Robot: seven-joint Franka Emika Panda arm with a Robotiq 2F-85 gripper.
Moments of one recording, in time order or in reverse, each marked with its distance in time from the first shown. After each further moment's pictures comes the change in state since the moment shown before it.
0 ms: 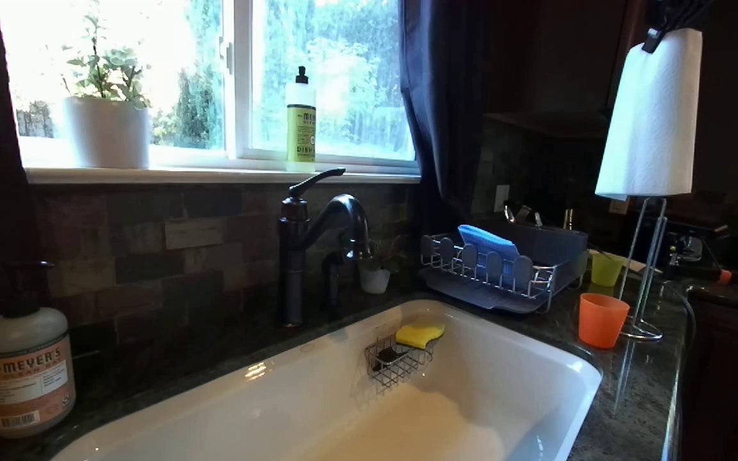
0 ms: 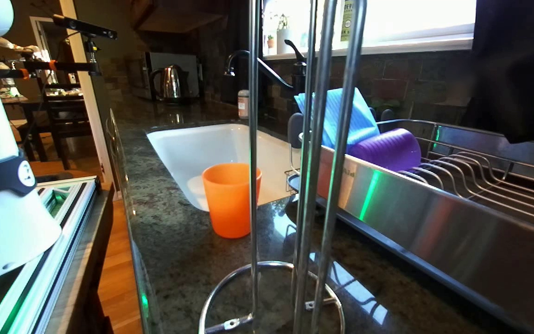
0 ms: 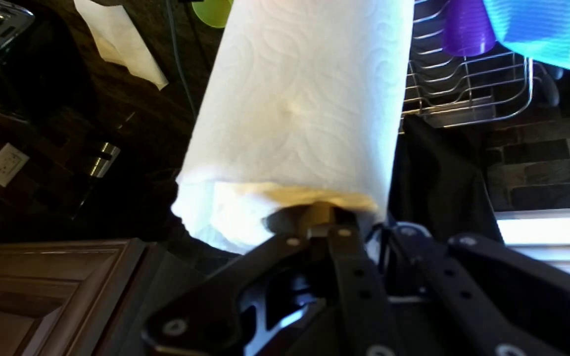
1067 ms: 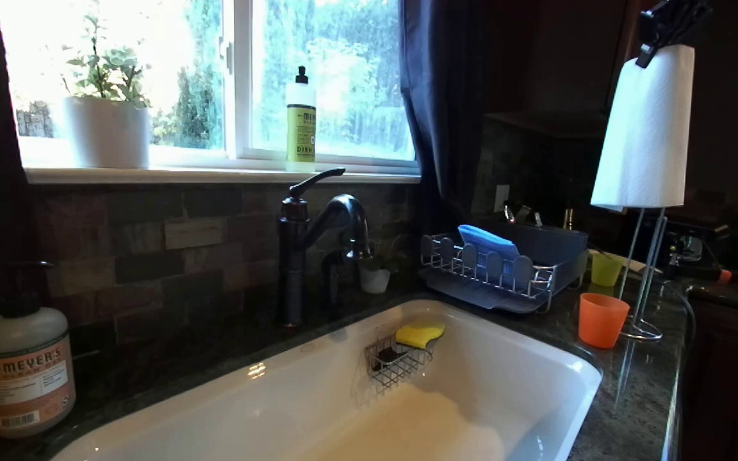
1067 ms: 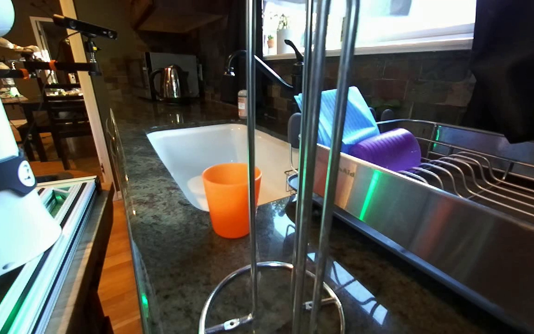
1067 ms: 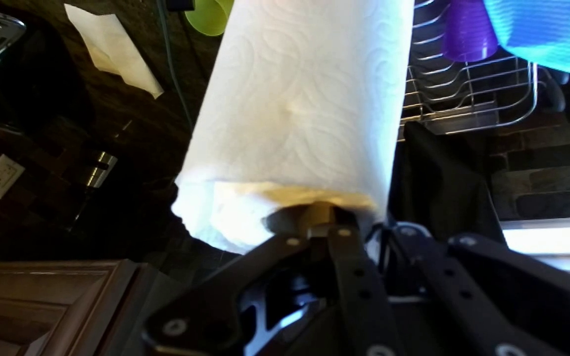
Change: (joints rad) arm -0.016 0.000 -0.004 -0.061 0.000 0.054 0.020
